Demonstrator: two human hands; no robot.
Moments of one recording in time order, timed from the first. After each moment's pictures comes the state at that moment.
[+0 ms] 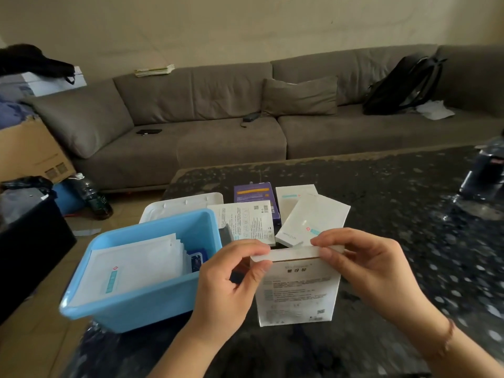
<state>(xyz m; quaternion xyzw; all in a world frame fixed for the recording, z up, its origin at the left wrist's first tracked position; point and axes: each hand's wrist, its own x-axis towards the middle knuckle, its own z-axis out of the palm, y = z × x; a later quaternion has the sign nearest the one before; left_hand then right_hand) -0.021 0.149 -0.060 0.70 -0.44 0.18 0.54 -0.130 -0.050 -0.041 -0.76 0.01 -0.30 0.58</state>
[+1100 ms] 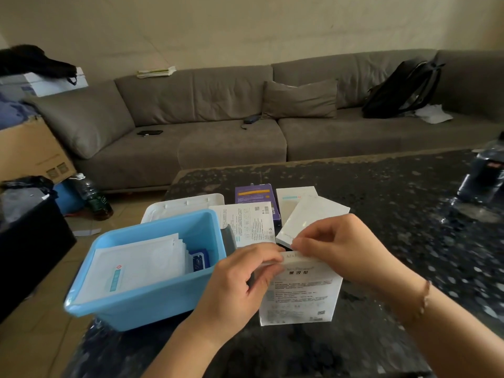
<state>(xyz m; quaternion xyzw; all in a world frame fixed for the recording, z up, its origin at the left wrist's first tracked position) -0.019 0.147 -0.058 0.70 -0.52 0.13 0.47 -0.107 -0.033 0.007 -0.87 0.12 -0.15 0.46</state>
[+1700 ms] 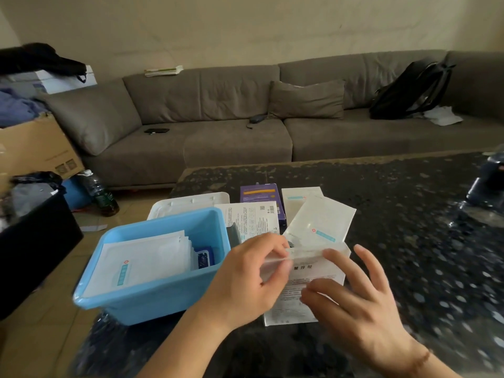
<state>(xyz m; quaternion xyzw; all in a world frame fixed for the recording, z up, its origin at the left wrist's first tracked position) -0.023 0.142 -0.039 0.74 -0.51 0.08 0.44 -0.138 -0.039 -0.091 -0.87 -0.15 -0.47 -0.09</state>
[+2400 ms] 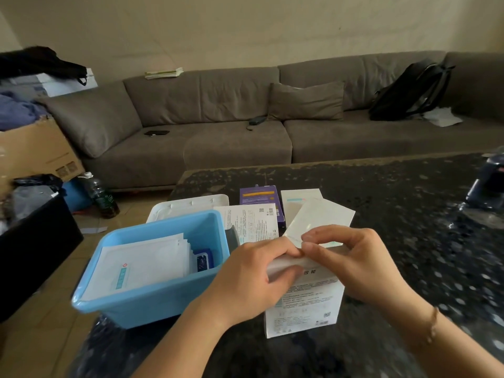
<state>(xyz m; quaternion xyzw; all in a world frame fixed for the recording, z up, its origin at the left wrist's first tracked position) -0.023 0.136 -0.023 0.77 -0.51 -0.01 0.38 -0.115 -0.034 -0.014 -0.82 0.07 -0.25 0.52</state>
